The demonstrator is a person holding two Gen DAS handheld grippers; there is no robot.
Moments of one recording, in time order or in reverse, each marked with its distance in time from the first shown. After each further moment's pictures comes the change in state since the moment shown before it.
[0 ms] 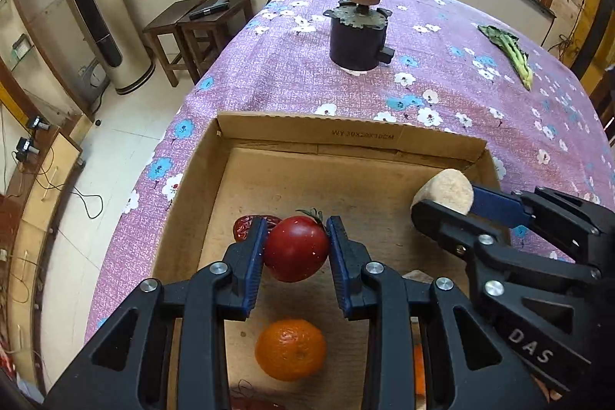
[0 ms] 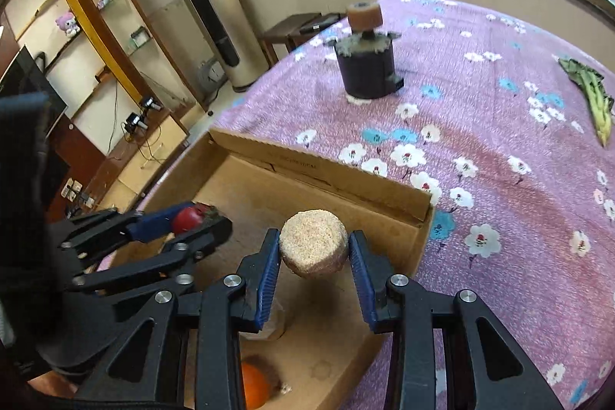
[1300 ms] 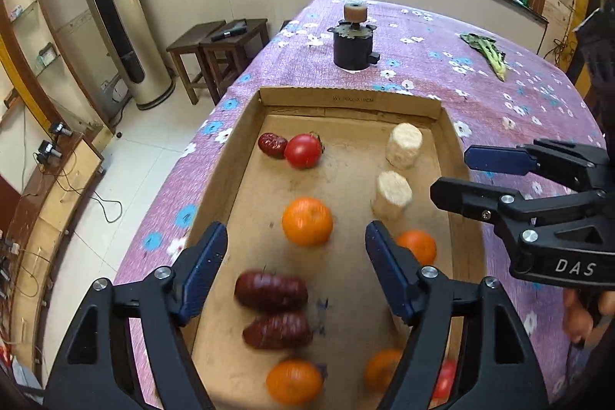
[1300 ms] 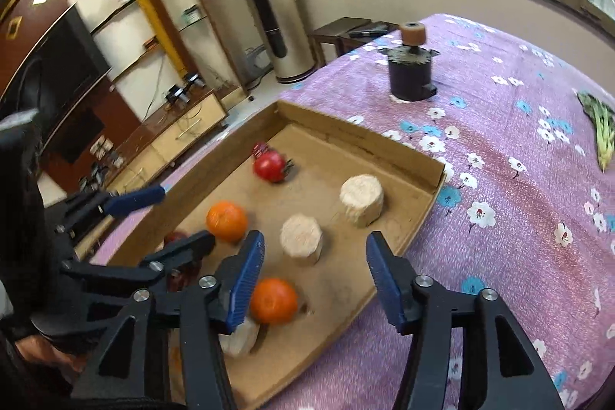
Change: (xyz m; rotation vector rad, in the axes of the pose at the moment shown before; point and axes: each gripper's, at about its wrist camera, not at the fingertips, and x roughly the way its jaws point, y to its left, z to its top) left arm -0.080 0.002 -0.074 -0.001 -0.116 0.054; right arm -0.062 0.020 -0.039 -0.194 -0.014 0.103
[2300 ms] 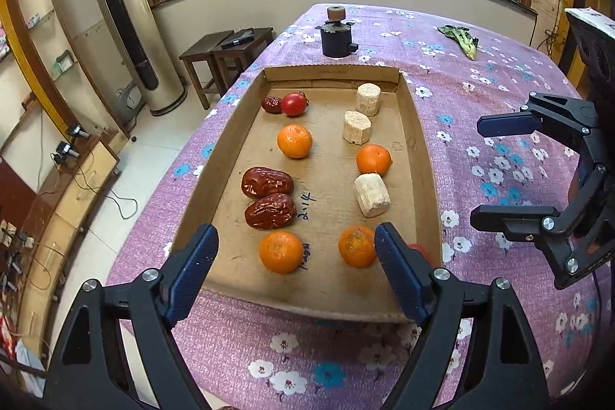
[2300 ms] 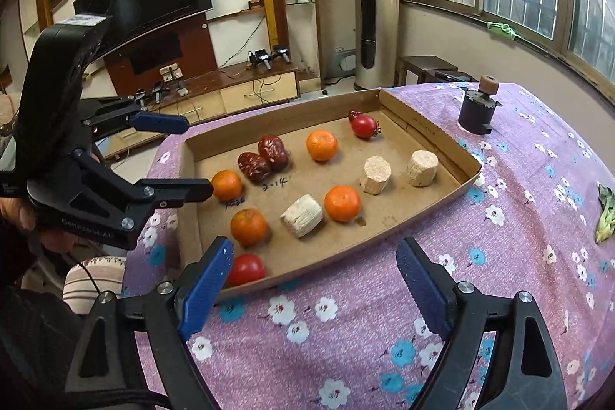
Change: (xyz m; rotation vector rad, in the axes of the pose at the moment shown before) left arm -0.072 -0.021 -0.069 0.025 -0.048 0.045; right arm -0.073 0.035 -0.080 -0.415 -0.044 0.133
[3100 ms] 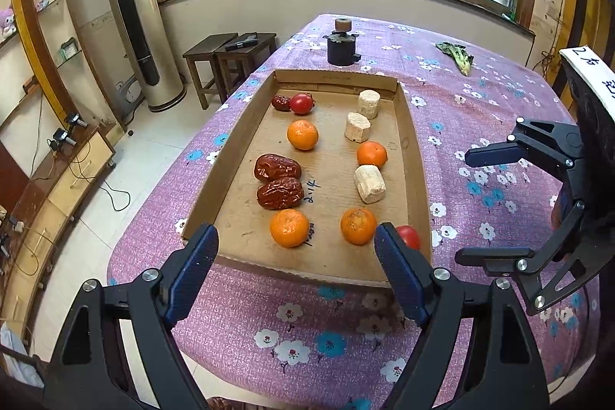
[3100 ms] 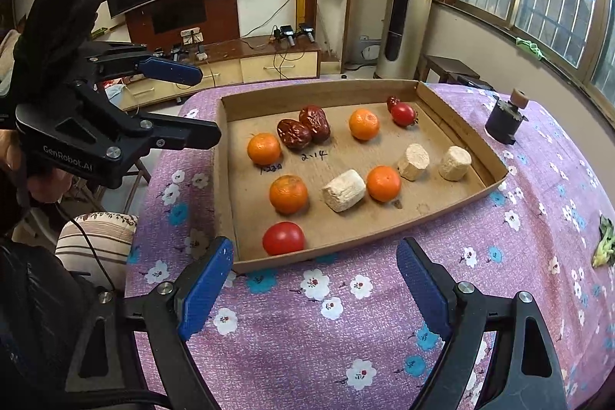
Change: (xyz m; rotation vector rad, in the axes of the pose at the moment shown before) left arm -0.025 0.019 -0.018 -0.069 -0.029 -0.049; right arm 0.006 0.041 -0.010 -0.151 0.070 0.006
